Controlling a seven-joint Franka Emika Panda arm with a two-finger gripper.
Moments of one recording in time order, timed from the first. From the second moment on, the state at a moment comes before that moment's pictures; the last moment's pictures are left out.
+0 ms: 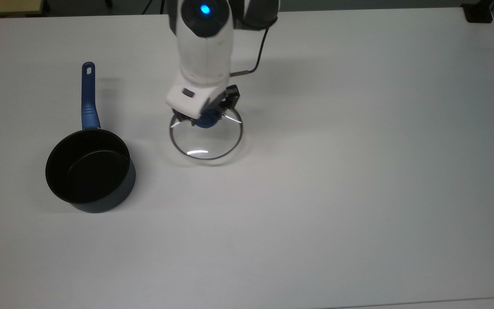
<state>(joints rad) 0.00 0.32 0.07 -1.71 -0.12 1.96 -0.21</state>
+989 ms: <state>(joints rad) -0.27 0.35 0.05 -1.46 -0.12 1.92 -0.34</state>
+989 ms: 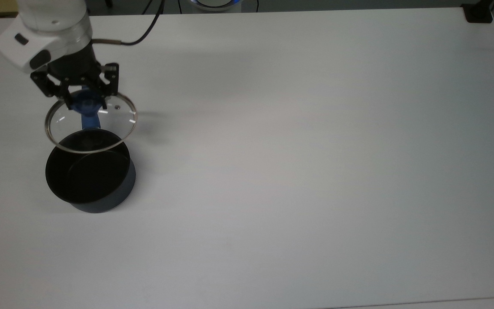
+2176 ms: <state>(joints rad) -0.27 0.46 0.03 -1.45 -0.12 2.15 -0.33</state>
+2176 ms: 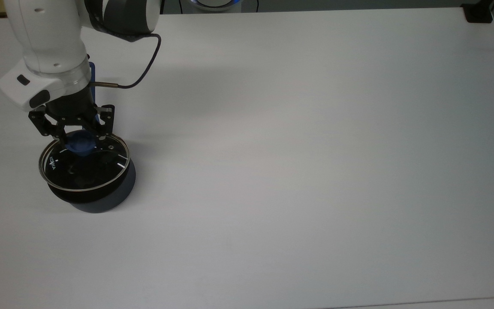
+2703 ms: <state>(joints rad) -0.27 0.49 0.03 -1.44 -0.12 2.18 -0.32</state>
